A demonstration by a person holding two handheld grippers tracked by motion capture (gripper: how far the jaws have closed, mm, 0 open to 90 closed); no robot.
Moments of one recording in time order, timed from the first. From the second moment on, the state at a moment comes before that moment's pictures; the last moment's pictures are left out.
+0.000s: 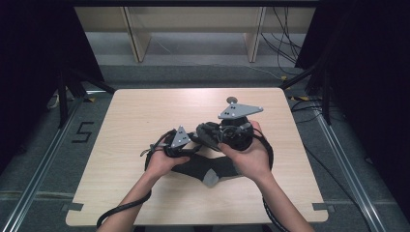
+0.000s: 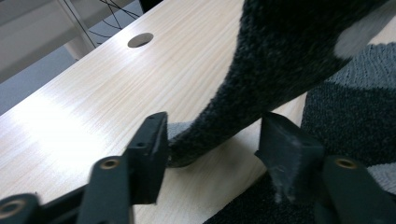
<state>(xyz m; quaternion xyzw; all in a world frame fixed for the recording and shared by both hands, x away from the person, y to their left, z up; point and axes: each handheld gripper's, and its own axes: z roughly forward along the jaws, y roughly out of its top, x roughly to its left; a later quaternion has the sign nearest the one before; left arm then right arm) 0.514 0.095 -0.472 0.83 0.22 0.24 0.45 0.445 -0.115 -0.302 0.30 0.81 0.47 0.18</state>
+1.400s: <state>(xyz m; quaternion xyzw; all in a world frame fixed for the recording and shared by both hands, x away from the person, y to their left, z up) 0.445 0.150 -0.397 0.89 0.14 0.20 0.39 0.427 -0.175 -0.310 0.34 0.78 0.49 0.18</state>
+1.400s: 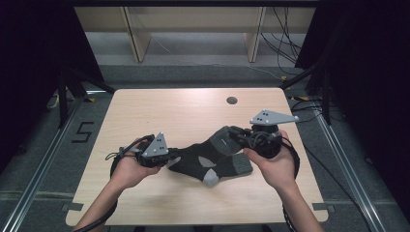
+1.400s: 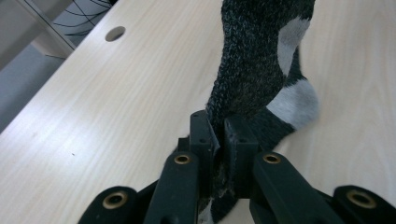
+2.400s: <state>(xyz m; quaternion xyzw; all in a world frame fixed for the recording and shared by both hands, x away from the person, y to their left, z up) 0.477 0.106 -0.424 0.92 0.14 0.14 0.34 0.439 -0.217 -0.388 0.44 0.79 0.40 0.15</state>
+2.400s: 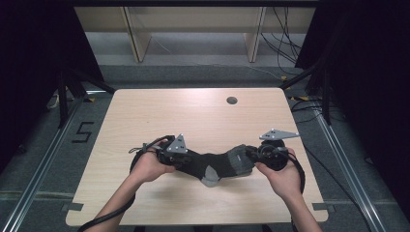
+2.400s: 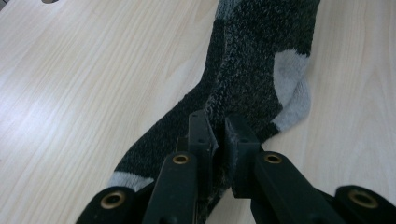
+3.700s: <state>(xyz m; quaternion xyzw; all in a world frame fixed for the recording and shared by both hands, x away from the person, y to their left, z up) 0.492 0.159 -0.453 0.85 0.31 0.16 0.40 0.480 -0.221 -0.429 0.50 0.78 0.33 0.17</state>
